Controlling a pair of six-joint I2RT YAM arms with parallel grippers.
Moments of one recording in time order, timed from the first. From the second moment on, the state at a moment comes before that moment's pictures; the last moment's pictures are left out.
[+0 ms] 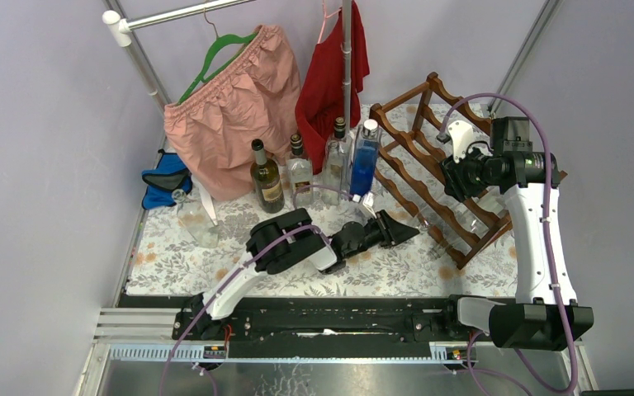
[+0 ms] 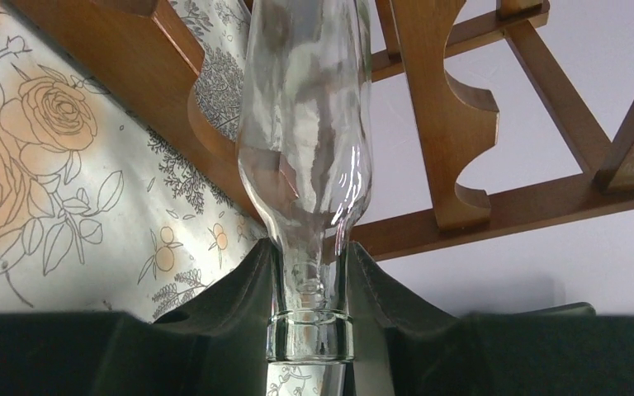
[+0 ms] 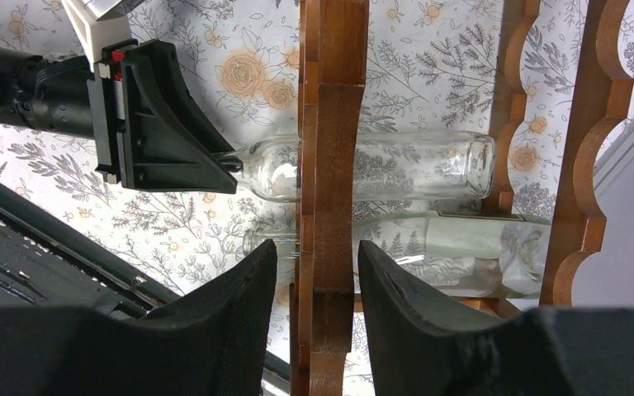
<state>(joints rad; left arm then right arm) -1.03 2.38 1.07 1.36 0.02 -1.23 -0.05 1.23 1.43 -1.20 -0.36 -0.65</state>
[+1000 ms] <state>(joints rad) -1.03 2.43 1.23 1.20 -0.04 -1.23 -0.05 1.23 1.44 -1.20 -0.36 -0.65</state>
